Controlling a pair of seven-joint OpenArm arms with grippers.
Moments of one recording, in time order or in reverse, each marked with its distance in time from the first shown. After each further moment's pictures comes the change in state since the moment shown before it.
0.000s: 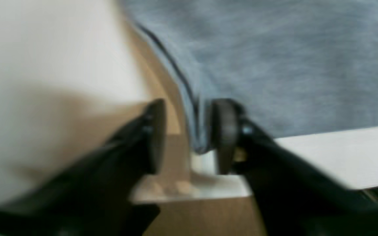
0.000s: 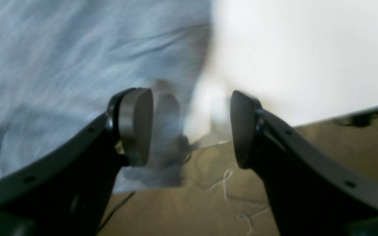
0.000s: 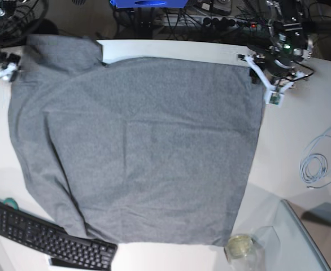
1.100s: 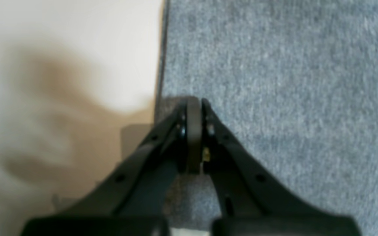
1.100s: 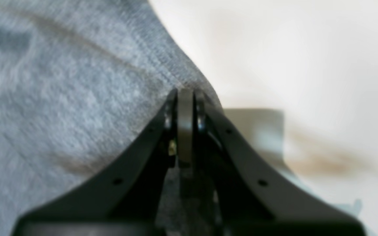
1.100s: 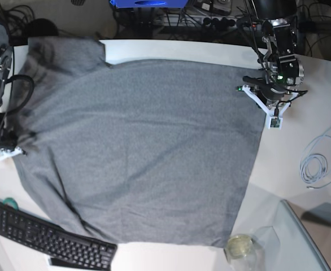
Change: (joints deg) left arm -13.0 -0.3 2.9 -17.7 -0.2 10.0 -2.8; right arm 37.5 21.1 -29.9 -71.3 1.6 -20.1 40.3
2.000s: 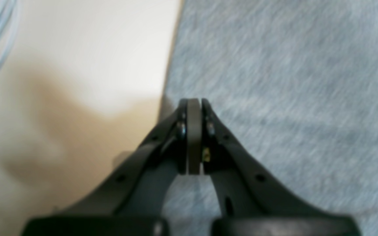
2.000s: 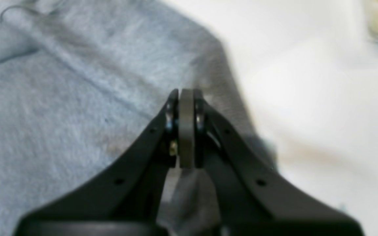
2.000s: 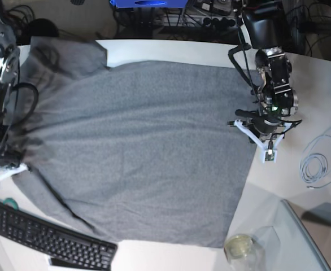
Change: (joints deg) left arm -11.7 3.1 0.0 -4.6 0.5 0.1 -2.7; right arm 1.8 -2.6 -0.4 5.0 -0.8 3.3 1.3
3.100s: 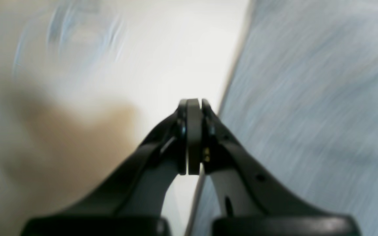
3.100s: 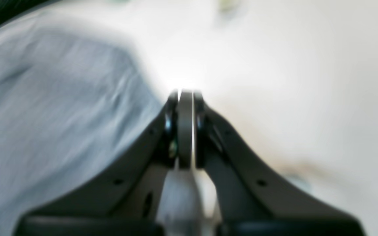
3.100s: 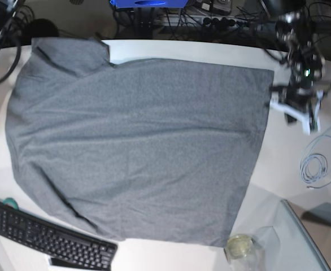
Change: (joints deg) left arm 15.9 -3.5 -10.4 14.1 -13.8 0.3 -4.4; right arm -32.3 -5.4 17.4 53.5 16.0 -2.3 -20.6
